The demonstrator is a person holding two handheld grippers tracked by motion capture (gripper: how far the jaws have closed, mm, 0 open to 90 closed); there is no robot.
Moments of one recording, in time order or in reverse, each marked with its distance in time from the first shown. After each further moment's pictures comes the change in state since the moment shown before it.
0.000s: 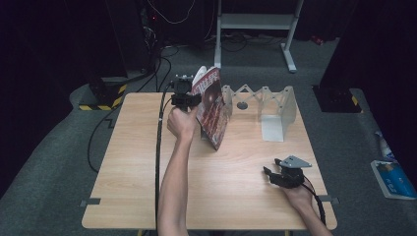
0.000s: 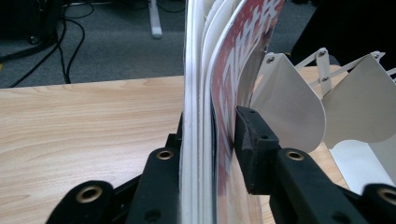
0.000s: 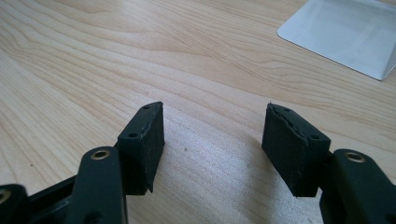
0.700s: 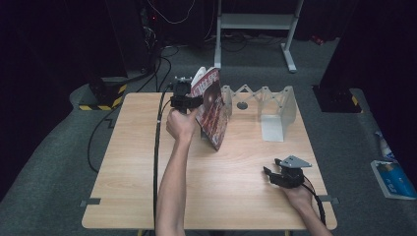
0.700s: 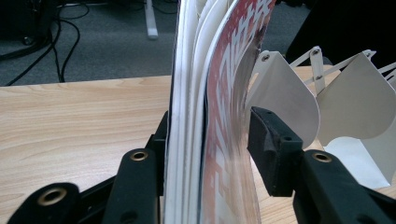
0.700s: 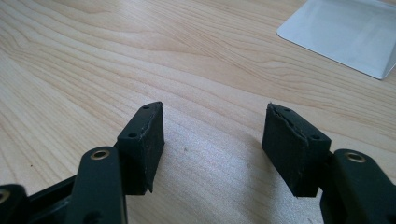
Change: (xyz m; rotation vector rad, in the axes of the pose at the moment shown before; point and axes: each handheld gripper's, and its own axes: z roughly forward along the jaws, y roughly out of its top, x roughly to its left) left arm 0.000 -0.005 -0.004 -0.009 -0.022 -0.001; right arm 0.000 0.000 0.000 0.001 0.001 0.003
